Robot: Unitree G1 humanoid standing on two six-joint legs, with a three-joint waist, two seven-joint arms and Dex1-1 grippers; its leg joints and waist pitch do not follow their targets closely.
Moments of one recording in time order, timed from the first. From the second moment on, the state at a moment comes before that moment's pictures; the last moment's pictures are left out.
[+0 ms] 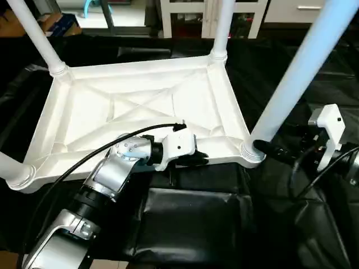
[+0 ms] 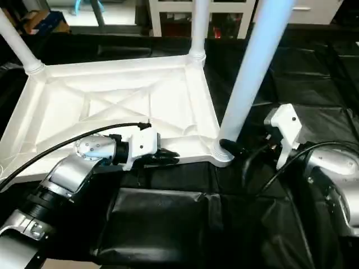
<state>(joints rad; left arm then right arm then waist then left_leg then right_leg) -0.59 0.31 -0.35 0.32 0.03 0.02 -1.10 -0.23 -0.74 -0.11 -0.09 0.47 0.40 0.97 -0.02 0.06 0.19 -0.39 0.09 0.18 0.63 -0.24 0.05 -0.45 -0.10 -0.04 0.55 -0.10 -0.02</state>
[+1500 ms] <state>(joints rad) -0.64 0.21 -0.37 0.31 0.16 0.17 -0.77 -0.40 -0.46 -0.05 0.03 0.26 0.35 0.49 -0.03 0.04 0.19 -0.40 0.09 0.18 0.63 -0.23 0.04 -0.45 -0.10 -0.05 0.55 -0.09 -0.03</state>
